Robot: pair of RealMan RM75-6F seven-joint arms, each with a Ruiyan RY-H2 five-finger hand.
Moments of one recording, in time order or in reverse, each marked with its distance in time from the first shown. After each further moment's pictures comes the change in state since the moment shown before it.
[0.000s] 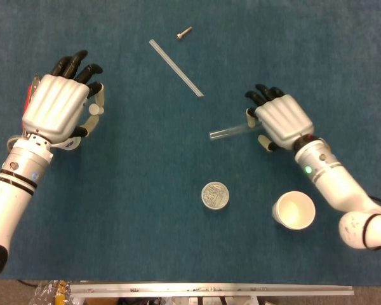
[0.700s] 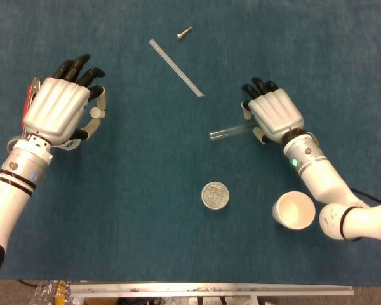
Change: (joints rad) left arm 0.009 -0.005 0.004 0.037 0.040 -0.032 -0.063; right arm 0.055 -0.109 0.001 0.151 0.073 0.015 -0.037
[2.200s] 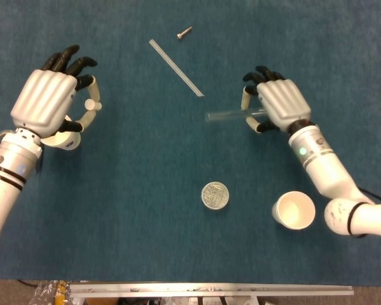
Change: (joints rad) left arm 0.011 0.071 -0.059 -0.044 -0.027 -0.032 -0.146; right arm -0.052 0.058 0.114 -0.080 -0.015 -0.002 0.306
